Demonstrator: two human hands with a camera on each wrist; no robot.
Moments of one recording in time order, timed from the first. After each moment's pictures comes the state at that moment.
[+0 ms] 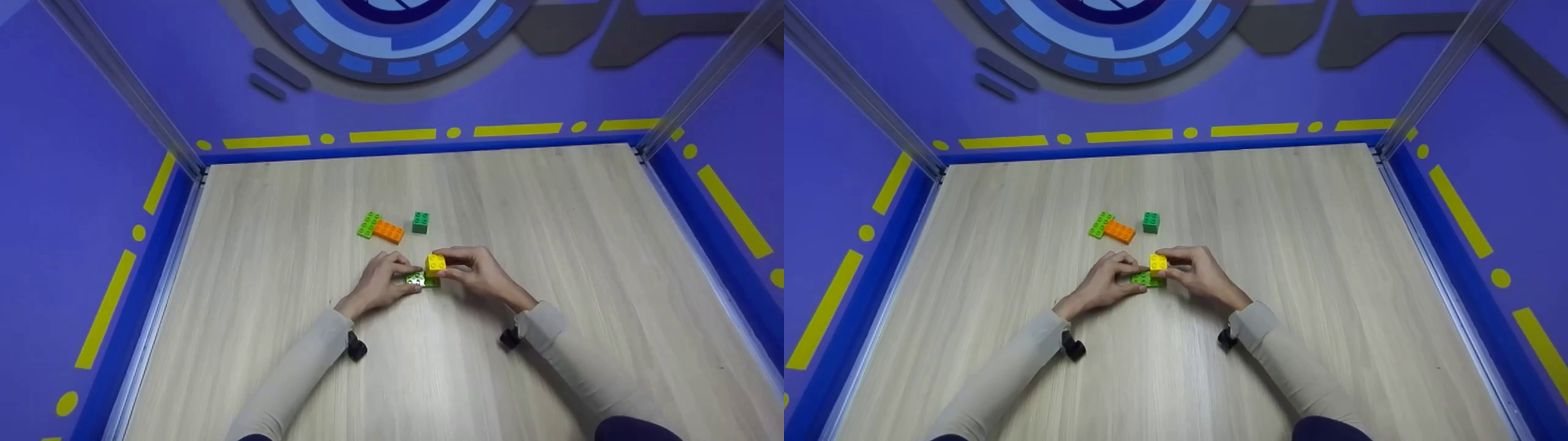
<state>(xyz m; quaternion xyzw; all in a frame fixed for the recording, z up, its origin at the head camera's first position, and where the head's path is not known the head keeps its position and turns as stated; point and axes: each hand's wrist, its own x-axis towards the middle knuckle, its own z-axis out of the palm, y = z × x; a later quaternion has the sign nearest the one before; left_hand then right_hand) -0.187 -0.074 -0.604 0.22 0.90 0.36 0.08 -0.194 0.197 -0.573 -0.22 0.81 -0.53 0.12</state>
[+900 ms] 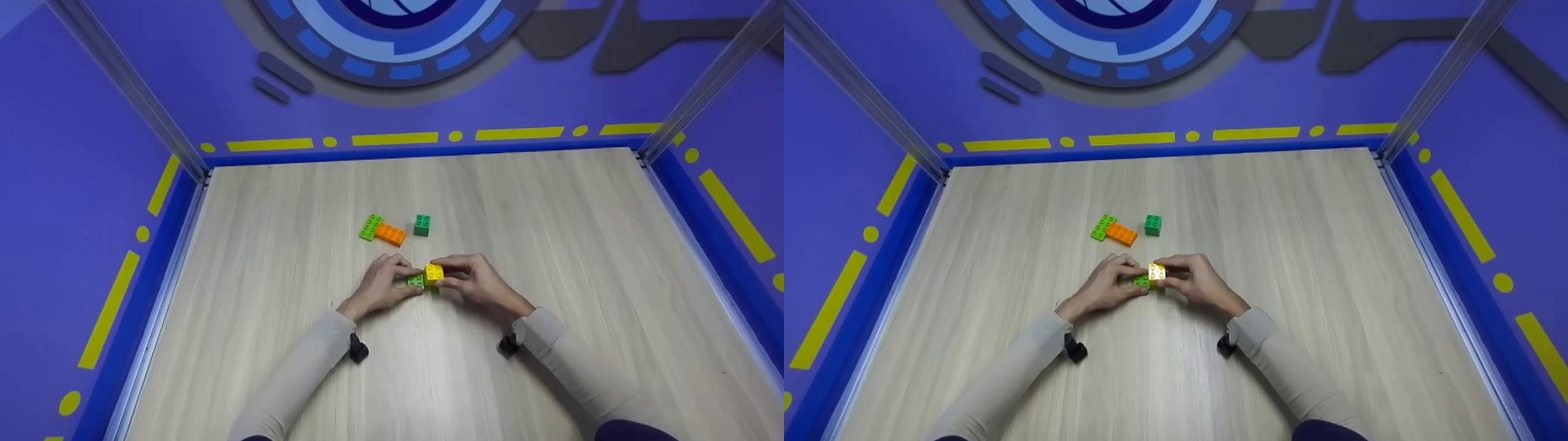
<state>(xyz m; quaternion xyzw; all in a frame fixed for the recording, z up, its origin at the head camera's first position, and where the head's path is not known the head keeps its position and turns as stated) -0.183 -0.073 -0.600 0.21 0.91 0.36 0.09 -0.192 0.194 -0.583 -0.23 0.81 -0.52 0.14</state>
